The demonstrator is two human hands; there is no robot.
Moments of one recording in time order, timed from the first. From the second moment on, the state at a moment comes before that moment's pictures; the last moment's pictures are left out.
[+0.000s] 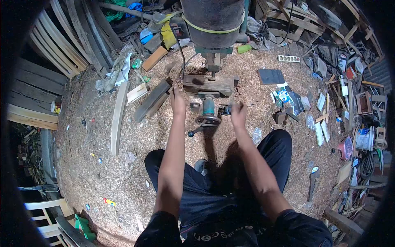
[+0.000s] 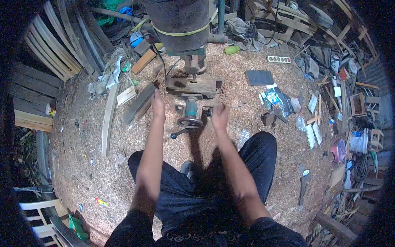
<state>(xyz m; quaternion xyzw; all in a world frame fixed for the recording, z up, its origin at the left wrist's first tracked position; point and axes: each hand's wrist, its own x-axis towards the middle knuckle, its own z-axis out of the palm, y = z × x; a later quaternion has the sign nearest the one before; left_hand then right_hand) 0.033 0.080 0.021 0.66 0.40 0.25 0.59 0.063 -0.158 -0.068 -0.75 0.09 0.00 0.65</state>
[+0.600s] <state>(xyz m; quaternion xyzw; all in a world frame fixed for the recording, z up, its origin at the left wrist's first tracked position) 0.060 0.055 0.008 0.62 0.24 0.10 0.74 0.140 -0.182 -0.005 -0.74 0.06 0.08 0.66</state>
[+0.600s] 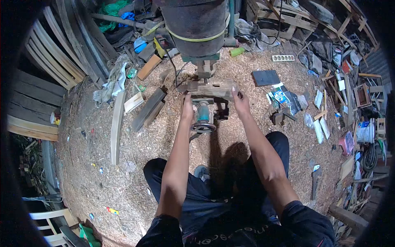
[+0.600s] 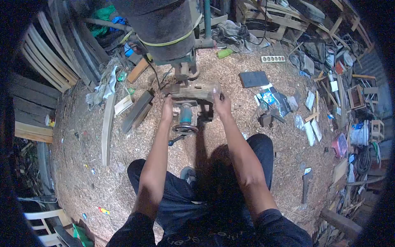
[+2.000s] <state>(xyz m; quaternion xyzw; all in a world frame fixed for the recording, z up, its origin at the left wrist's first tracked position) 0.033 -0.103 0.030 0.50 0.15 0.18 0.83 0.165 -0.292 0.082 -0.67 -0.06 -0.15 0.73</state>
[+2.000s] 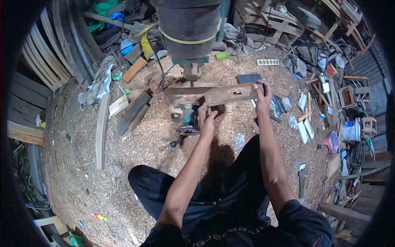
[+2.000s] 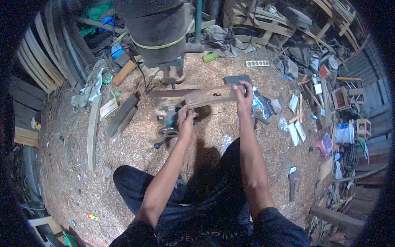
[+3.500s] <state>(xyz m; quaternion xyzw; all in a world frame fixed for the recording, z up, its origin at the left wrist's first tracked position) -0.199 -0.099 0.266 0.50 0.04 0.51 0.70 -0.095 -0.250 0.278 -0.36 -0.16 -0.11 0.91</state>
